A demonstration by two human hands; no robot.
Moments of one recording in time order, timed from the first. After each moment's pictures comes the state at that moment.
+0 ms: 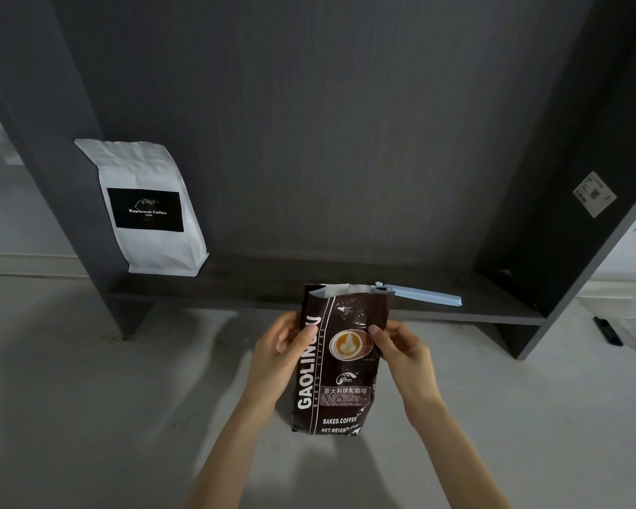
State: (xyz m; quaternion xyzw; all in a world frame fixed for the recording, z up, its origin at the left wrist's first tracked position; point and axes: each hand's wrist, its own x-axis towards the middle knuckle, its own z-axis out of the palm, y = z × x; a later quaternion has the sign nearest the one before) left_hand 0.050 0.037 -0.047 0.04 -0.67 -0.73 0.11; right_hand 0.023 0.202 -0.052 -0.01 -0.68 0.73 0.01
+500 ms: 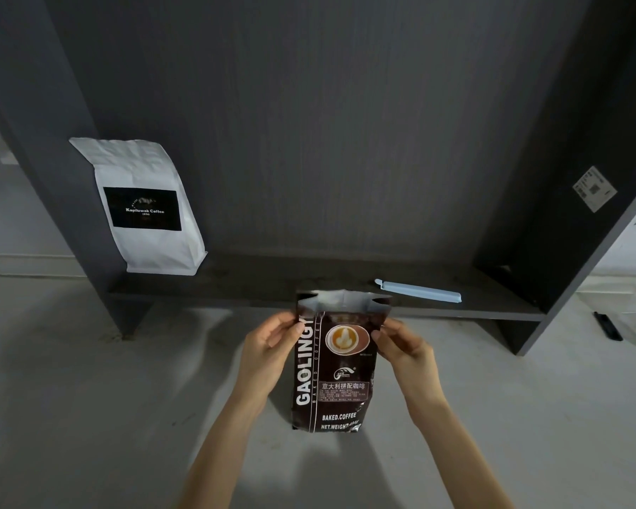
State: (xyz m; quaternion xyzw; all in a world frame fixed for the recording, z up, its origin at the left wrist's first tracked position) left_hand 0.045 0.026 -0.052 0.03 -0.69 -0.71 0.15; right_hand 0.020 0.208 -0.061 0.01 -0.67 0.74 0.02
